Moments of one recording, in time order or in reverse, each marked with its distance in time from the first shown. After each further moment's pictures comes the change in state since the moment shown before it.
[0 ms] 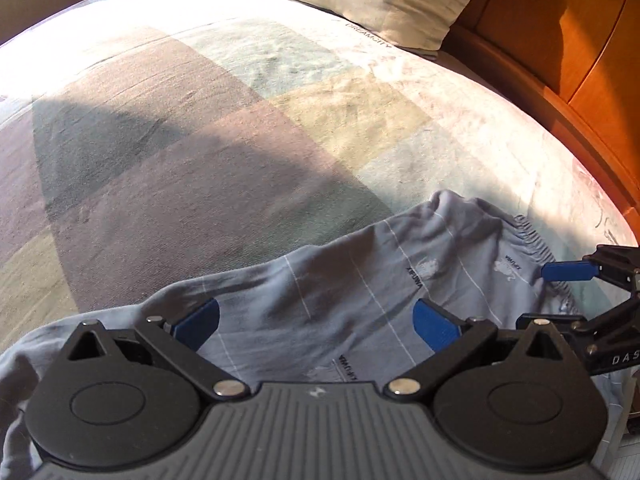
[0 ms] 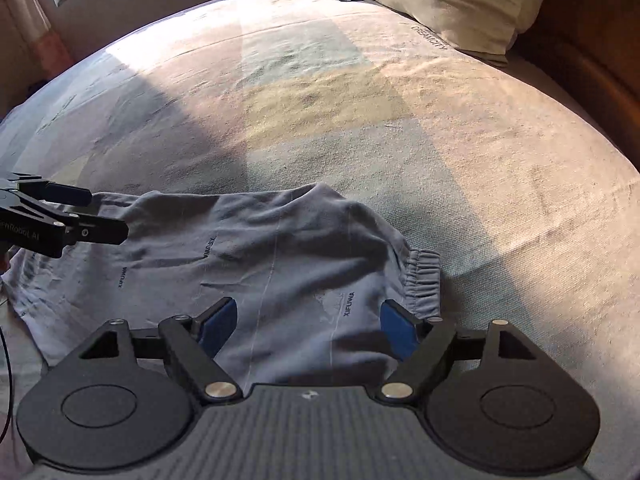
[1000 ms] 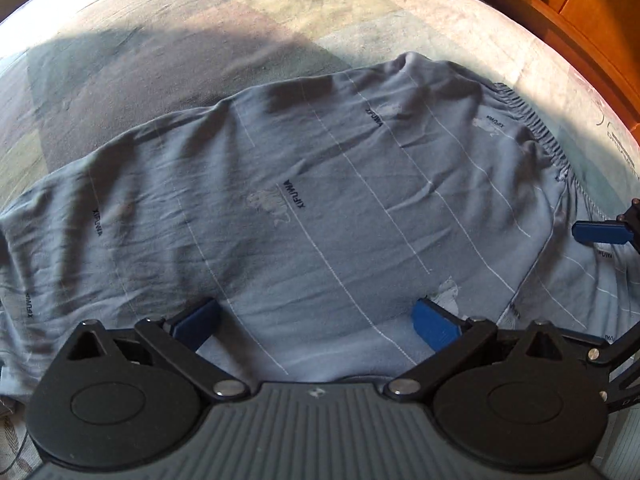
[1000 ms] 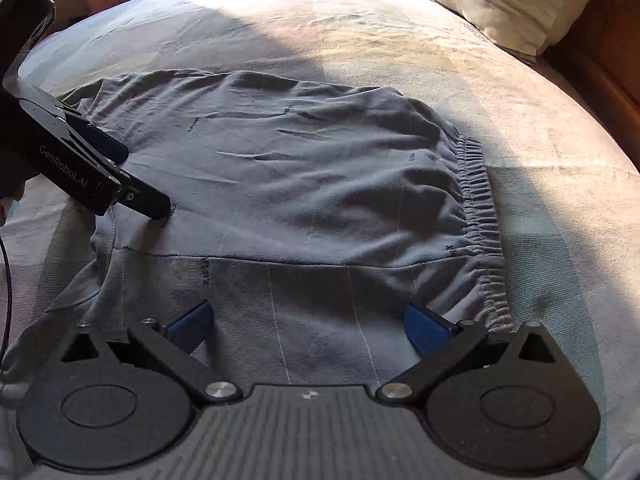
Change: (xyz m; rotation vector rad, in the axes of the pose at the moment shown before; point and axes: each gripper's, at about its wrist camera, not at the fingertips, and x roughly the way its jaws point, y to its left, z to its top) left arm 0.003 -0.027 -0.074 0.062 0.167 0.099; right arm -0.025 0.043 -0.088 -0.165 -0.002 -0.033
